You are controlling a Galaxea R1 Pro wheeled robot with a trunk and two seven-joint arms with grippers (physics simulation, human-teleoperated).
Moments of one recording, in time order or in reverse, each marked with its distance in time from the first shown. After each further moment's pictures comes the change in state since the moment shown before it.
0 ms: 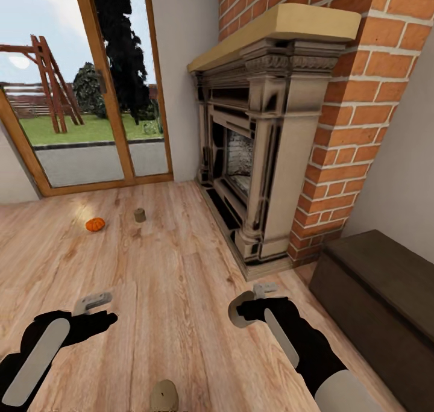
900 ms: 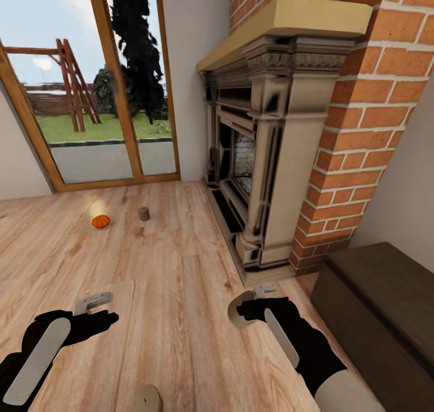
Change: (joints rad) left arm -0.003 -0.002 -0.003 0.001 0.001 0.000 -0.006; right arm 0.000 0.000 0.000 -0.002 0.000 -0.001 0.000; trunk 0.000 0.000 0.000
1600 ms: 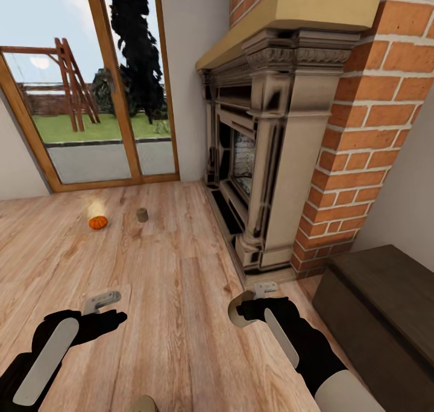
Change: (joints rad) left arm -0.002 -0.041 -0.015 -0.013 -0.003 0.000 0.006; right arm 0.000 0.000 0.000 -0.001 -0.001 -0.002 0.002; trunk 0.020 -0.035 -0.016
